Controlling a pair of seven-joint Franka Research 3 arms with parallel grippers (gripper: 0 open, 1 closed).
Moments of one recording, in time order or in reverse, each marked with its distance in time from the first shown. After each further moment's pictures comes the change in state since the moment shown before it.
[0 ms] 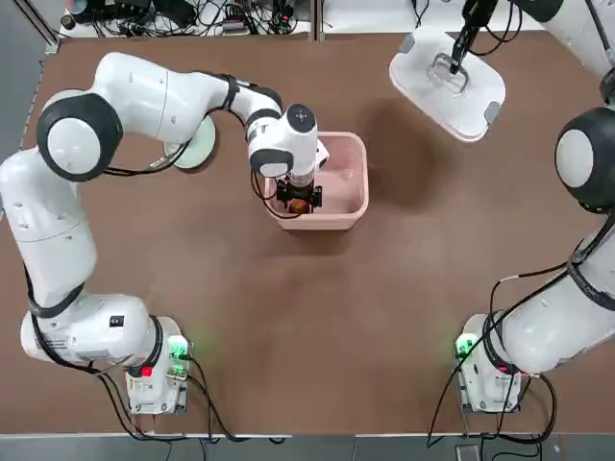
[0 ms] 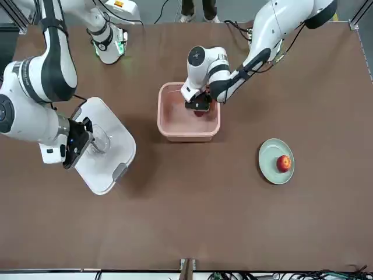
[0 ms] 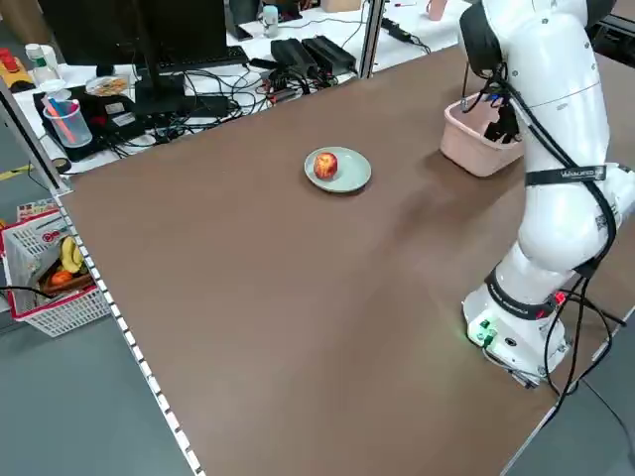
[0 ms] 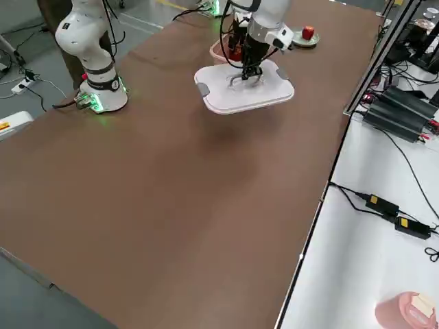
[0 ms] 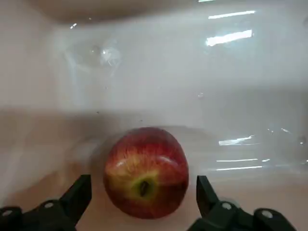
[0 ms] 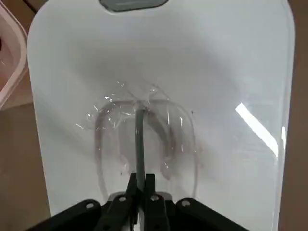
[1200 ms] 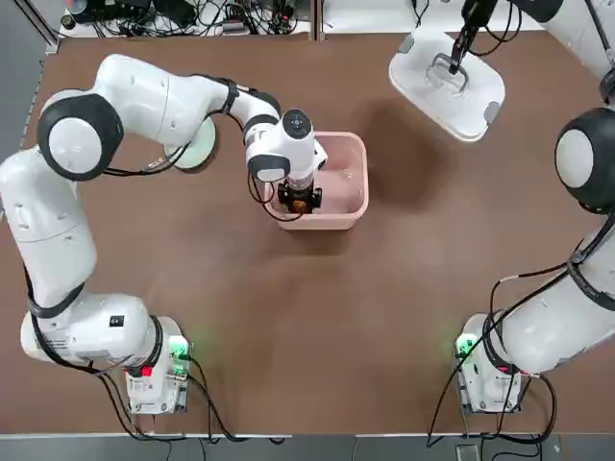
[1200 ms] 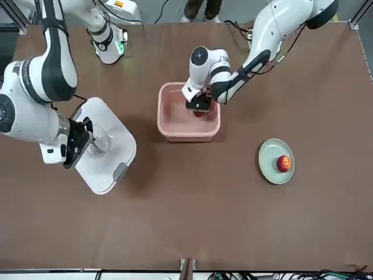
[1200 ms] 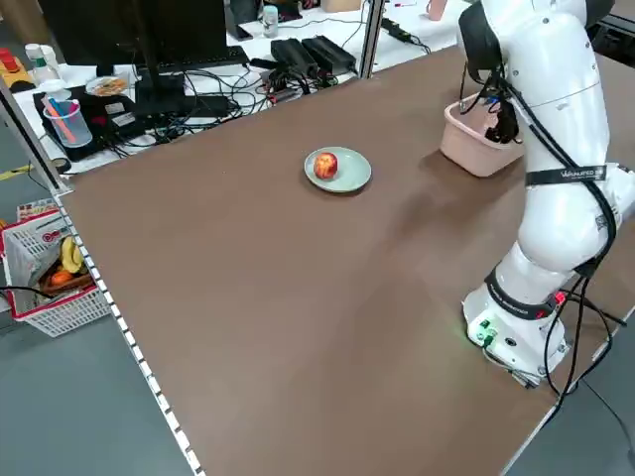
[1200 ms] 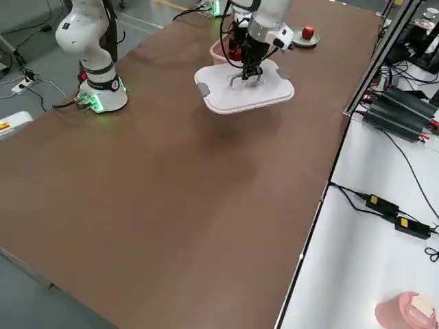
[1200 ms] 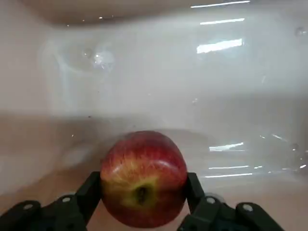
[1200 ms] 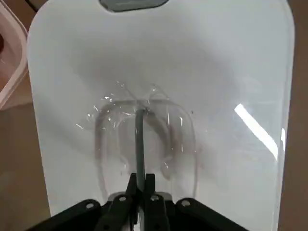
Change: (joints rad) left arm 0.013 -0.004 -0.003 -0.016 0.016 0.054 -0.036; right arm 0.000 0.000 0.003 0.000 0.000 0.000 -0.013
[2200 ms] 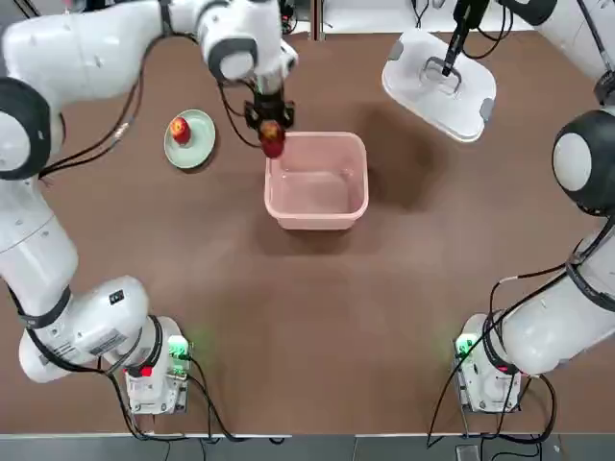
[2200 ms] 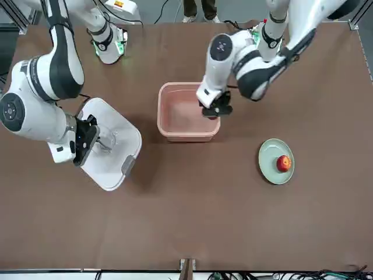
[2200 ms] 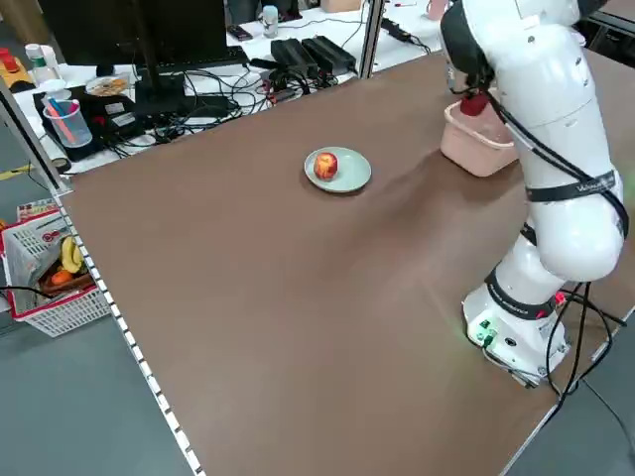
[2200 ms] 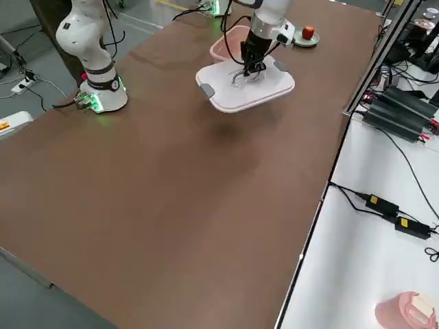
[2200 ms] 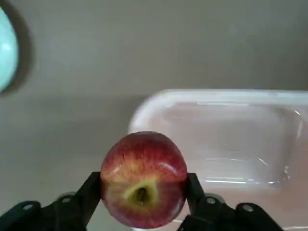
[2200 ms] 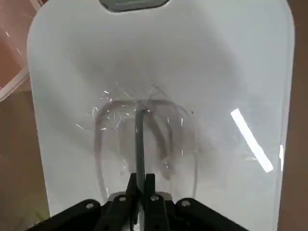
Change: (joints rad) left arm 0.469 -0.019 -0.403 0.230 -0.122 -0.486 0.252; right arm 0.024 0.003 0.018 0.000 0.000 0.006 -0.120
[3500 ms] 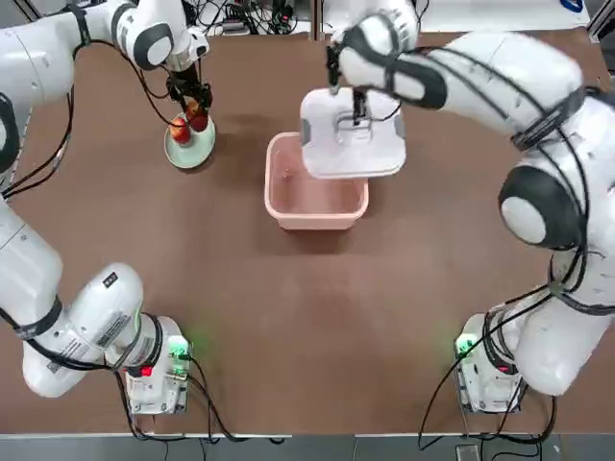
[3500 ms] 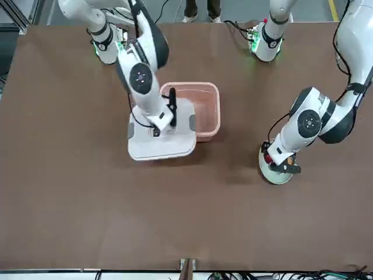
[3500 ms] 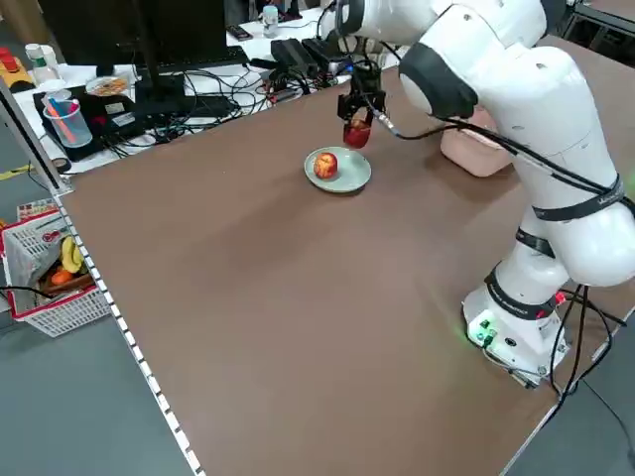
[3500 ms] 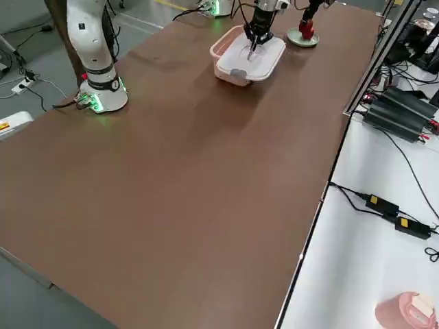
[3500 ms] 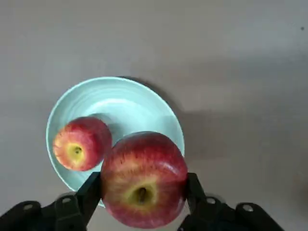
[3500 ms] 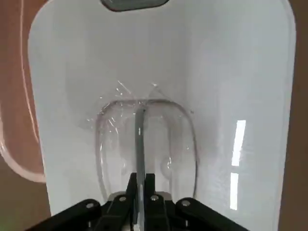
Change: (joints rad) left arm 0.302 0.027 0.289 -0.049 0.128 0.215 0.599; right arm 0.521 0.134 0.013 -0.008 -0.052 0.237 -0.073
